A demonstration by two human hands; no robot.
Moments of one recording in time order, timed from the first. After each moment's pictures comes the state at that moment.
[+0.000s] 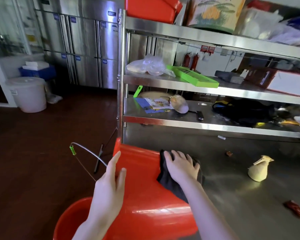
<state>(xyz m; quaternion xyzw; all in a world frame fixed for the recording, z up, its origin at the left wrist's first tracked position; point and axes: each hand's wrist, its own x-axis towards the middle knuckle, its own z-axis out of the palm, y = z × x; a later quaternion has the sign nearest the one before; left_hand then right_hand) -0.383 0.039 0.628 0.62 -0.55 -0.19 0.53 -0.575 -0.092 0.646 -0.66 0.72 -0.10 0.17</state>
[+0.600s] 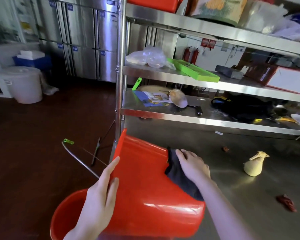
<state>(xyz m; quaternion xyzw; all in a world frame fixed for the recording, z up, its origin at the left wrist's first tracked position) -0.369 0.067 0.600 0.56 -0.61 -0.17 0.53 -0.620 -0.091 0.637 -0.66 0.73 -0.10 0.17</state>
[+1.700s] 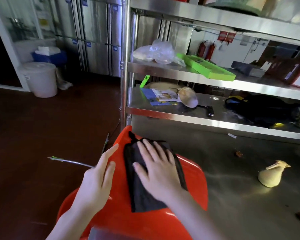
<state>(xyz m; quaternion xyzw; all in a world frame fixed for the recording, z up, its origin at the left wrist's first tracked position) -0.361 0.022 0.621 0.62 -0.58 -0.14 0.51 -0.538 -0.066 0.637 -0.88 0.45 -0.16 -0.01</state>
